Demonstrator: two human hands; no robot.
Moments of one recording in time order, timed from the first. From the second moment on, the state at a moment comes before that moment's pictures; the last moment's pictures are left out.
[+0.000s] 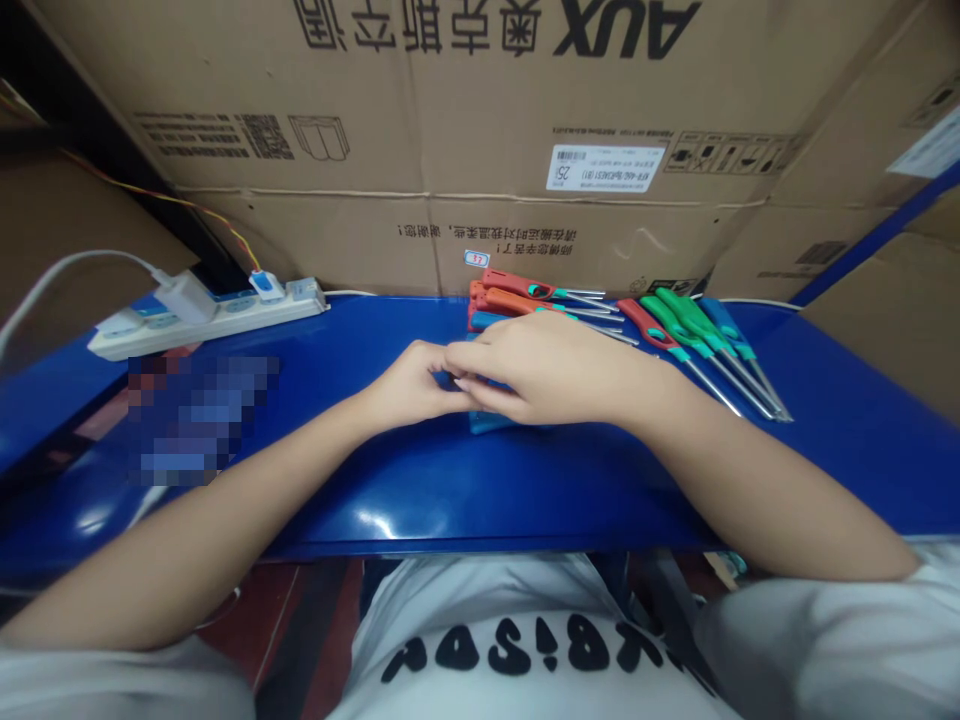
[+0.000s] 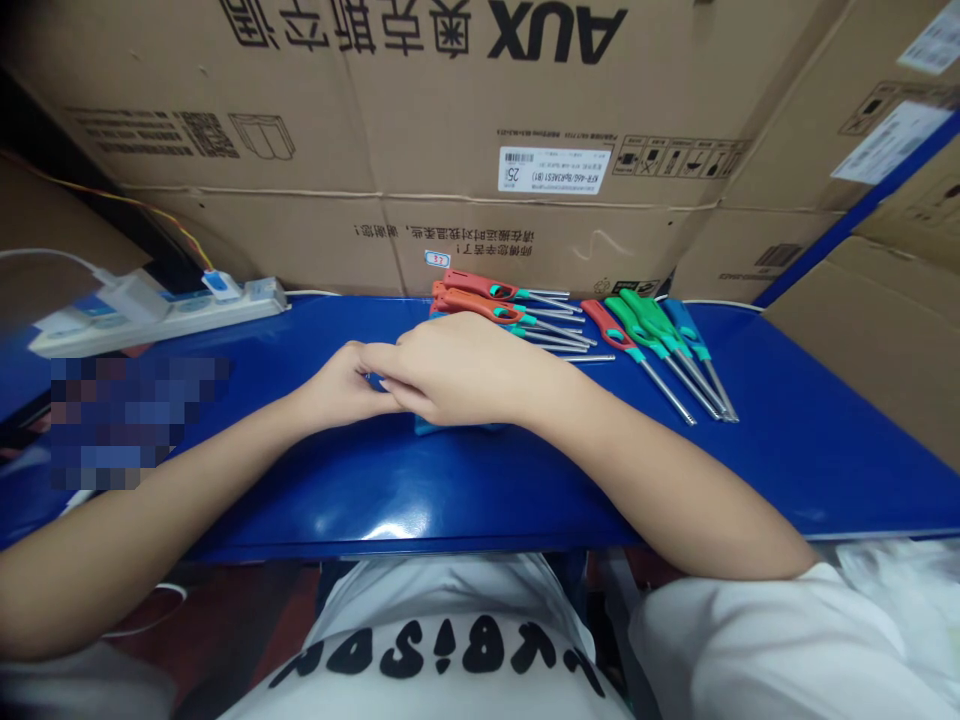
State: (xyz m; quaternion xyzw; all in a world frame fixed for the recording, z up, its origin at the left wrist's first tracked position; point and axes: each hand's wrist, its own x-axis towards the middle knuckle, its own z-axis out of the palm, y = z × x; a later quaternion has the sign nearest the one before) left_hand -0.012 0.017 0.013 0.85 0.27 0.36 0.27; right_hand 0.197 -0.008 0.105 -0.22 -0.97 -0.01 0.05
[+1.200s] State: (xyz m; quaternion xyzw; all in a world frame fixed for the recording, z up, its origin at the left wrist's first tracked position) left_hand -0.015 0.011 0.008 0.93 0.25 0.18 0.21; right_hand 0.200 -0.005 0.104 -0.25 -0.96 0.02 0.07
